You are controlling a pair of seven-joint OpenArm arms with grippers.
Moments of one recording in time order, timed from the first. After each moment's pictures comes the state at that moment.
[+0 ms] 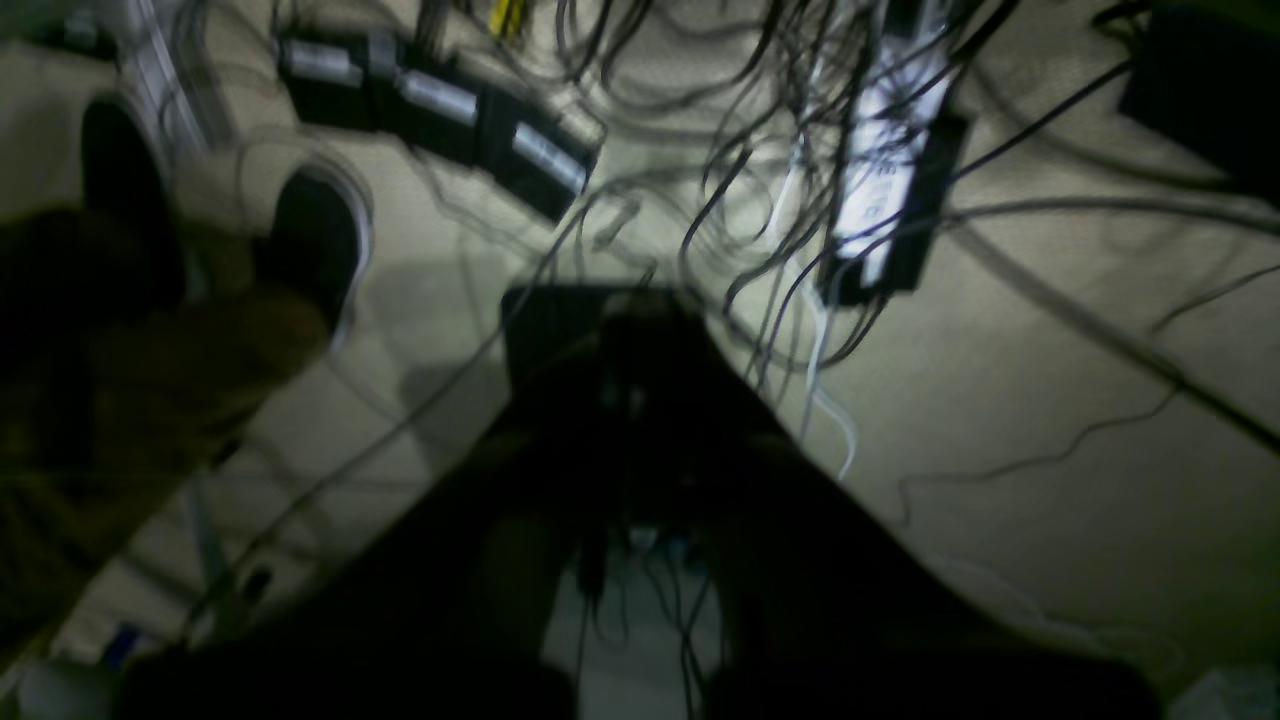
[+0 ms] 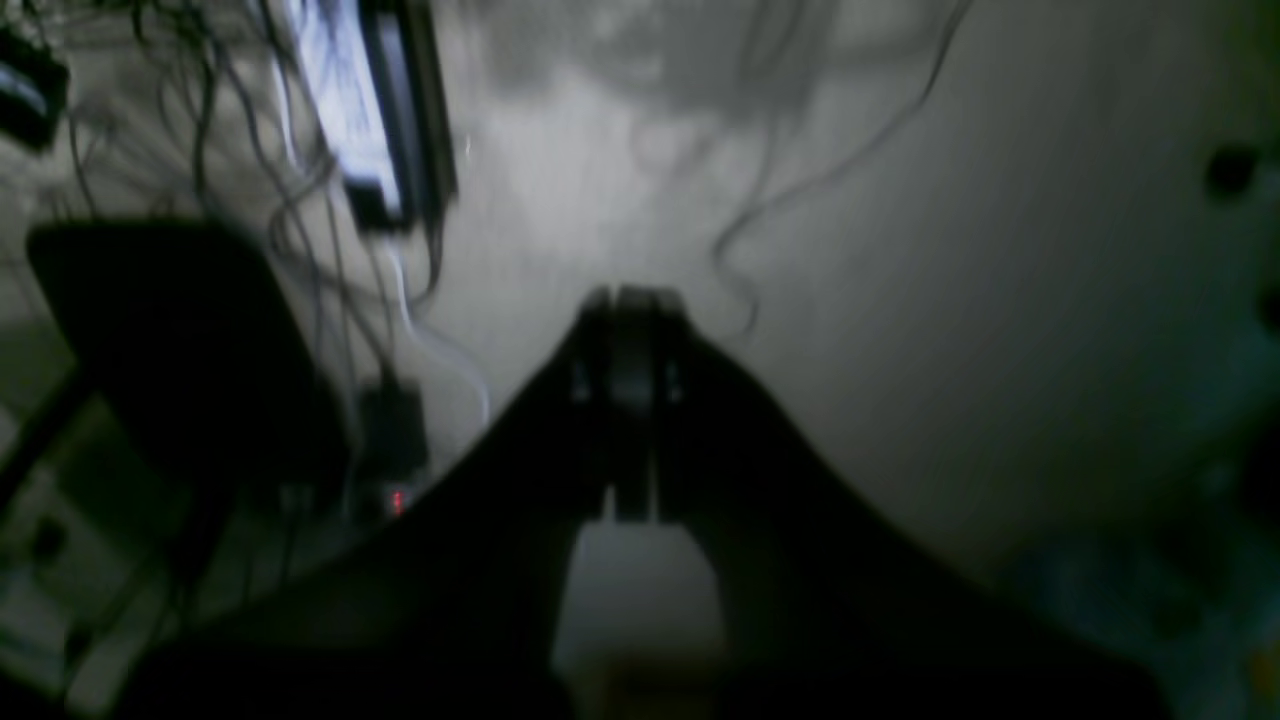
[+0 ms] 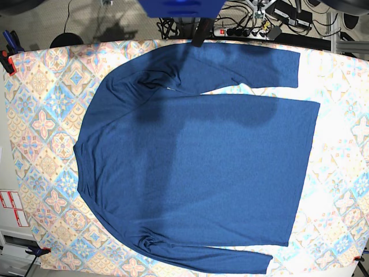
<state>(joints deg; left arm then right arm) 30.6 -6.1 -0.8 39.5 -0.9 0.5 2.8 -29.5 8.0 1.4 29.1 -0.9 1.0 6.0</state>
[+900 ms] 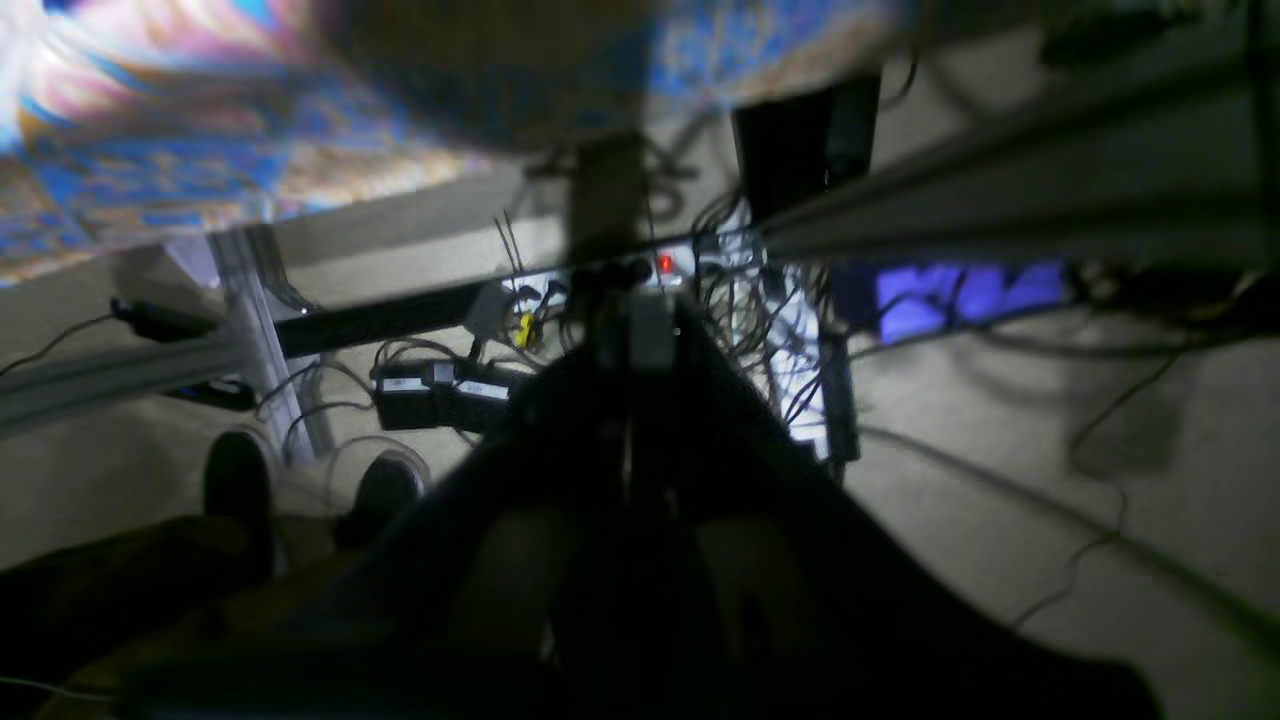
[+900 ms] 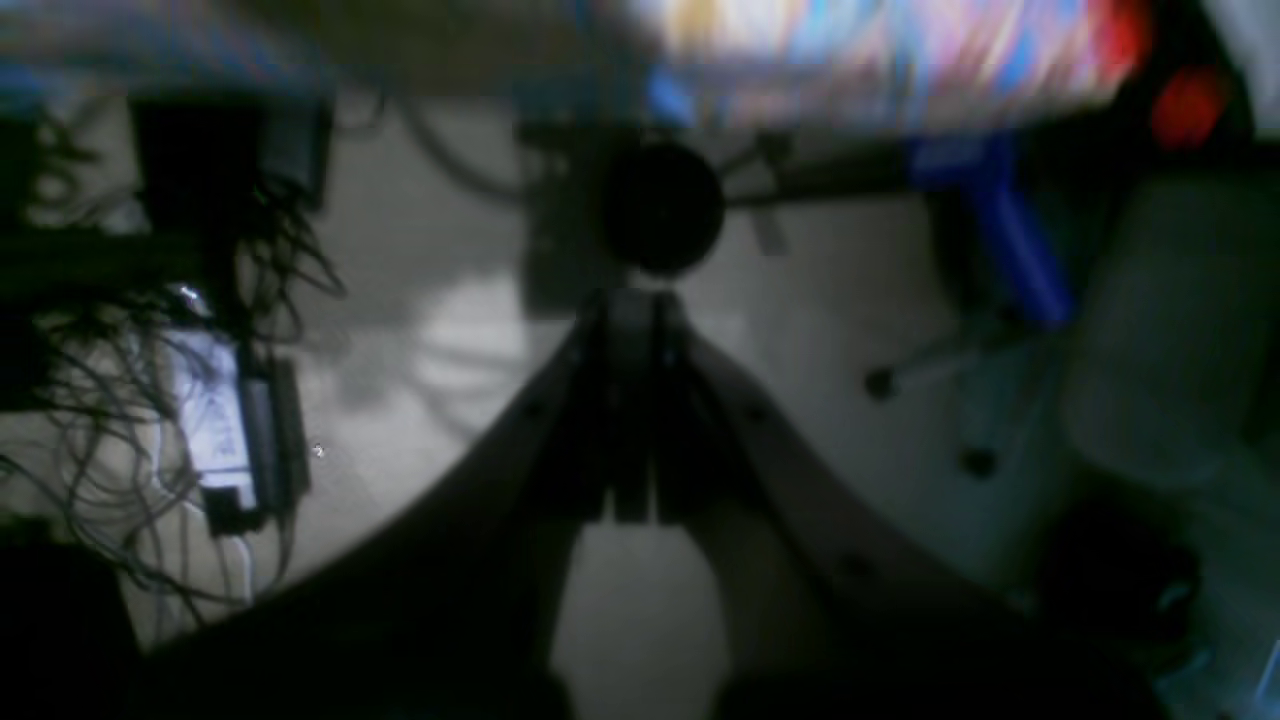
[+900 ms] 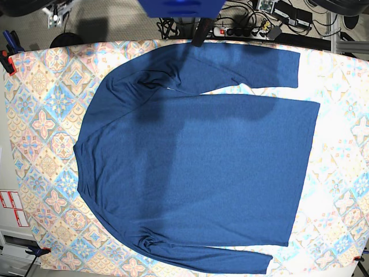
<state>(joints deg) 63.3 -13.4 4.0 99.4 -2.6 0.9 4.3 -60.5 9.4 19.5 101.8 -0.8 1.4 -12.4</state>
